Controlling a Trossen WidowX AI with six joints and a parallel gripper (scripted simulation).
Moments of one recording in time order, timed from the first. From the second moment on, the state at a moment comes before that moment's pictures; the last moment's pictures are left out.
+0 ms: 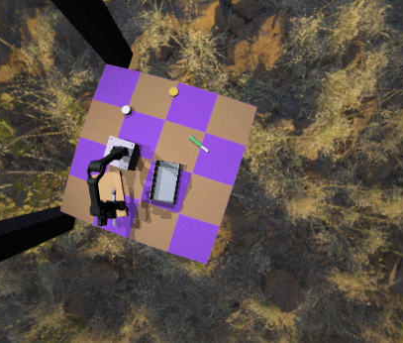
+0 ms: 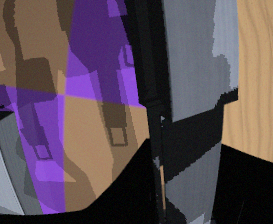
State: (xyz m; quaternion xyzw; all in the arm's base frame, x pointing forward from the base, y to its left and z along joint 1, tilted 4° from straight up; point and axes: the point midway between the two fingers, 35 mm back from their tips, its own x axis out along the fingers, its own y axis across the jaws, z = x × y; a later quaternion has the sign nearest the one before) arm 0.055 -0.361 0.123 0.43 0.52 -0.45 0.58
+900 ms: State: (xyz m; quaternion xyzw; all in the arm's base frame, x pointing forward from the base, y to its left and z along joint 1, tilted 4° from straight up) arm 0.007 -0.369 0.121 0.67 0.22 -0.65 0.28
